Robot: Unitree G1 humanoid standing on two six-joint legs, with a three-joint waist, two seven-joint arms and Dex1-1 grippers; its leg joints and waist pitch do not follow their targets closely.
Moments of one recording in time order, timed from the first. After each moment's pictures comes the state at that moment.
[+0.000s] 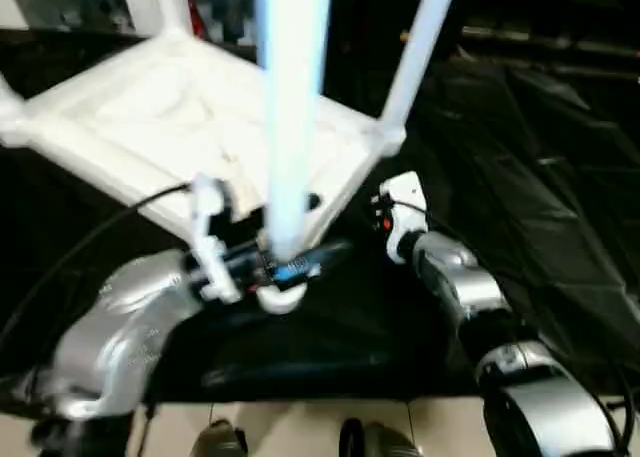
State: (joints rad) left arm -0.28 0.26 -0.05 -0.26 -0.56 0.49 -0.91; right arm -0.72 -0.08 0.03 0.91 0.09 0.05 0.42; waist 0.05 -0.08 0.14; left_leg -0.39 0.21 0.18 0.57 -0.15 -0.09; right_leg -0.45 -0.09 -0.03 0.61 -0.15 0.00
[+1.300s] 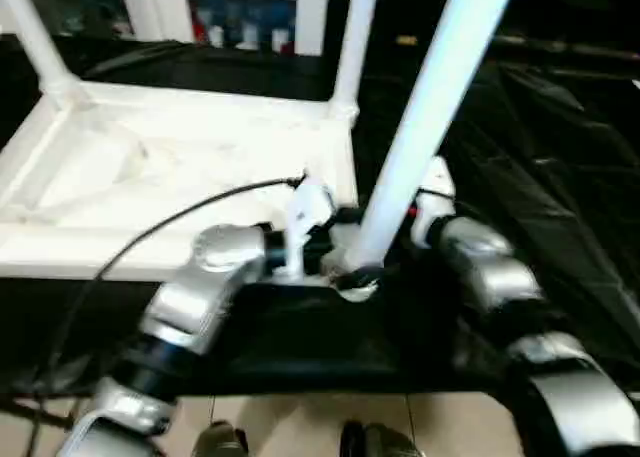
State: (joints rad) left arm -0.50 0.36 -0.29 0.17 -0.26 0.19 -1.13; right arm -0.62 -0.27 0.05 0.73 0.10 0.01 0.73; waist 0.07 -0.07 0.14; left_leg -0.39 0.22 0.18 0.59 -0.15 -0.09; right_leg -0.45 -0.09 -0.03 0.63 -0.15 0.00
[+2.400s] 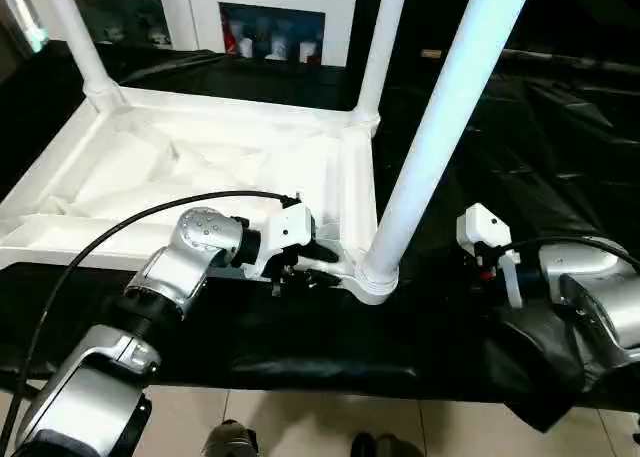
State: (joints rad) left arm -0.70 0.39 -0.37 0.63 -0.04 -0.07 -1.26; right arm -0.38 -0.68 0.16 0.06 0.24 0.48 1.24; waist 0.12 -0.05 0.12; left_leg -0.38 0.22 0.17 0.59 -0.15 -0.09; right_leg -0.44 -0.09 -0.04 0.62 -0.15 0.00
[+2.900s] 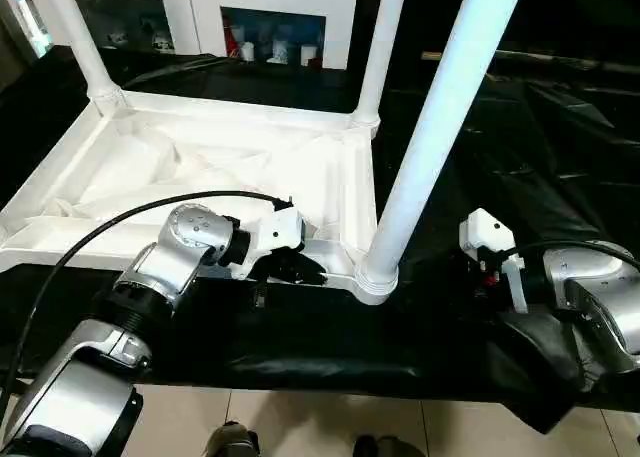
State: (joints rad) left arm -0.71 0.43 -0.38 0.64 -0.02 -0.07 -1.31; right arm -0.36 -0.68 0.16 0.05 0.25 0.49 1.24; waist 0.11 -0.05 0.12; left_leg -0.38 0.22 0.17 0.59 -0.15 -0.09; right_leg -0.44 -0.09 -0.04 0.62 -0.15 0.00
